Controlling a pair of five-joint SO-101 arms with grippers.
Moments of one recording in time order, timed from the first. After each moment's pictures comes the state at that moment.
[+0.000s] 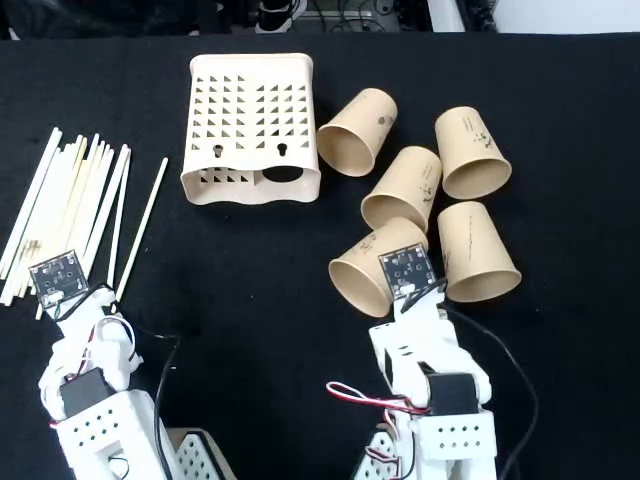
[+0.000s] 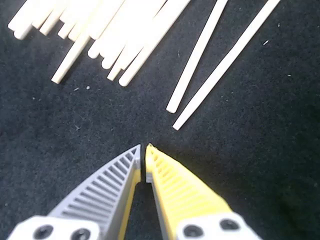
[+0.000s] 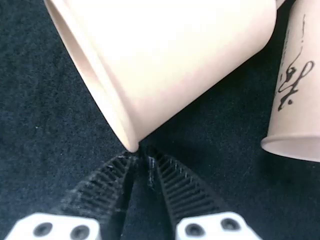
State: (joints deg) left arm -34.5 -90.1 96.7 55.9 -4.4; right arm -3.4 -100.4 97.1 70.3 13.7
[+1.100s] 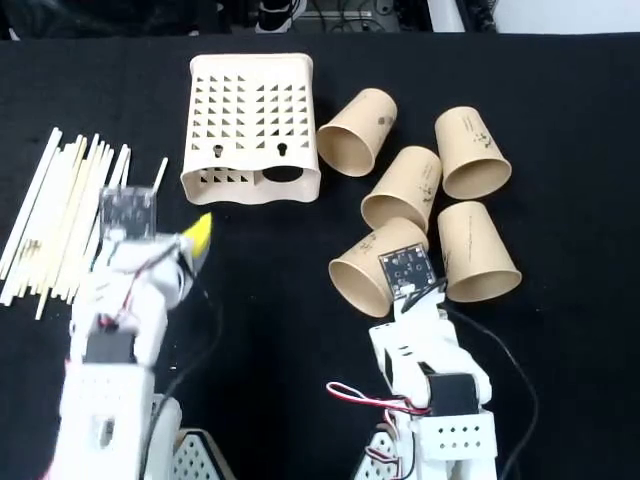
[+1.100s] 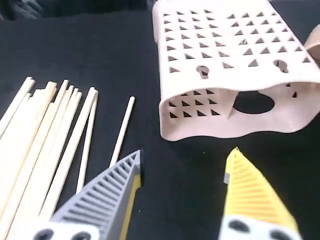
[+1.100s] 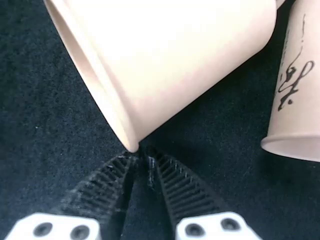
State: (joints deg) left arm -5.5 -68.5 76.4 29.2 -4.1; right arm -3.4 -100.4 97.1 70.3 13.7
